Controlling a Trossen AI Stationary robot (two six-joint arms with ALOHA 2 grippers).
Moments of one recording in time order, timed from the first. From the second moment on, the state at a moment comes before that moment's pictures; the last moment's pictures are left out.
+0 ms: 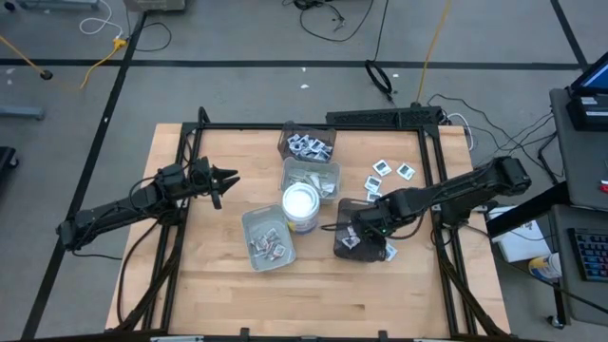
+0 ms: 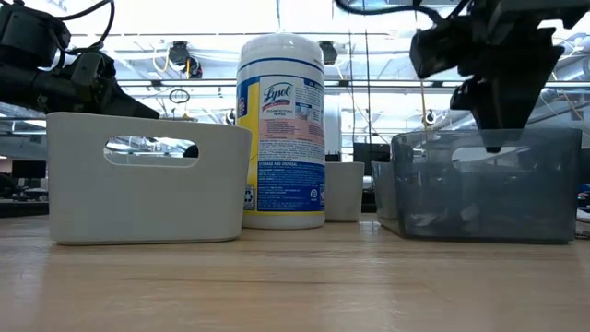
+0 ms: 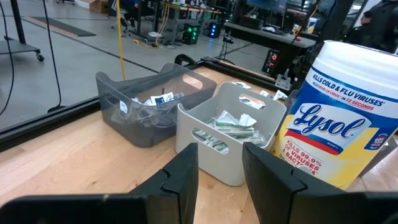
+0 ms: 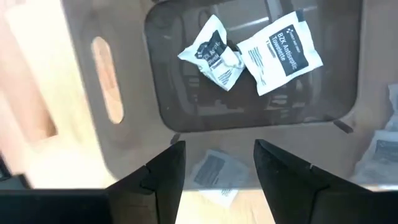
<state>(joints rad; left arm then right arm) 0.43 0.16 0.03 0.00 0.08 -0.21 0.24 1.48 1.05 -0.96 -0.11 0.54</state>
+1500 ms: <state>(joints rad) 0.43 0.16 0.03 0.00 0.08 -0.21 0.50 1.39 0.68 -0.76 0.00 0.63</state>
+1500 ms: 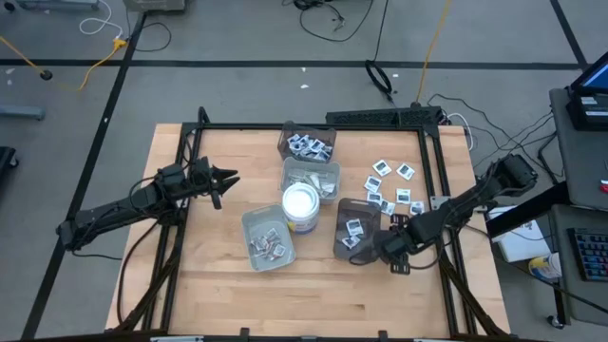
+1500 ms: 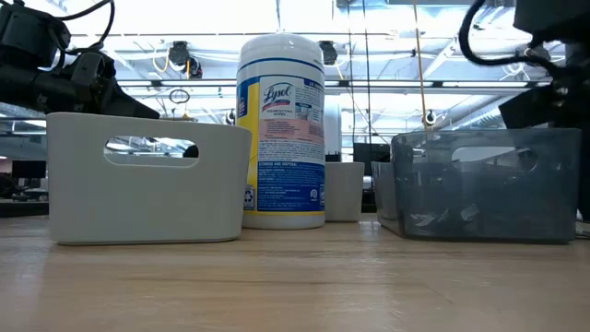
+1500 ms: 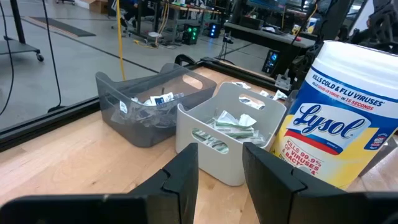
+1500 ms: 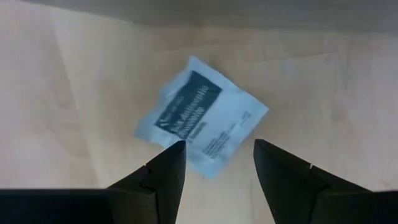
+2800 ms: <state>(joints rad) 0.43 0.16 0.03 0.00 0.08 -0.21 0.45 1.22 0.83 -1.09 -0.16 0.57</state>
